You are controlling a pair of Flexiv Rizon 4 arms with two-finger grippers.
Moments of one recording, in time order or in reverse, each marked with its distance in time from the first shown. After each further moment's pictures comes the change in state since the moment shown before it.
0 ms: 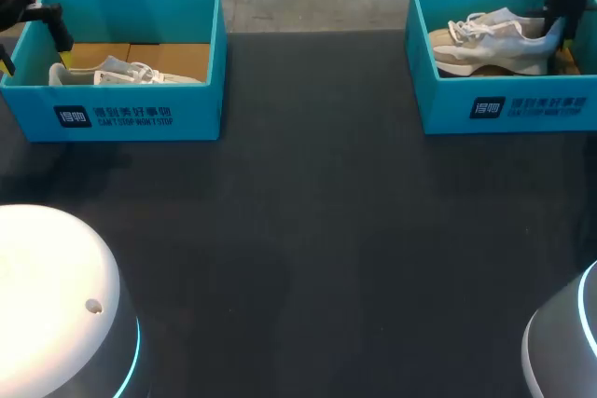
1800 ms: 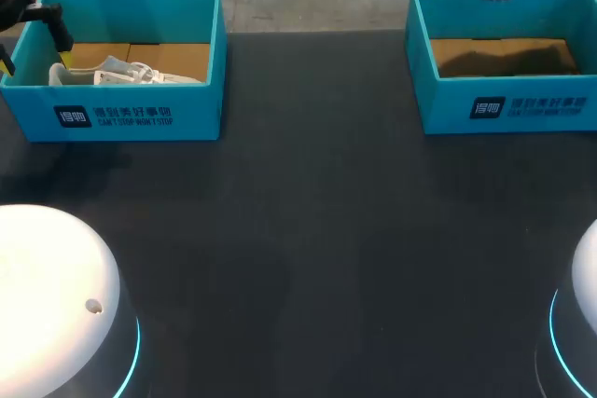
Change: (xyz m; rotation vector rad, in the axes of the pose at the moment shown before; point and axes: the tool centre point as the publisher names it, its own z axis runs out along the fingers) left arm 0.000 0.000 0.000 0.000 0.000 0.000; right arm -0.044 -0.018 -0.230 -0.204 -0.058 -0.041
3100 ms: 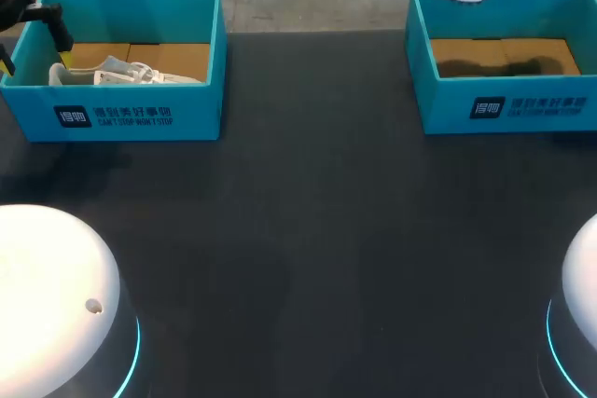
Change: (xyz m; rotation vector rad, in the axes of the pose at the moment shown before) left arm 0.000 0.000 0.000 0.000 0.000 0.000; right arm 0.053 -0.057 -0.038 0.055 -0.034 0.101
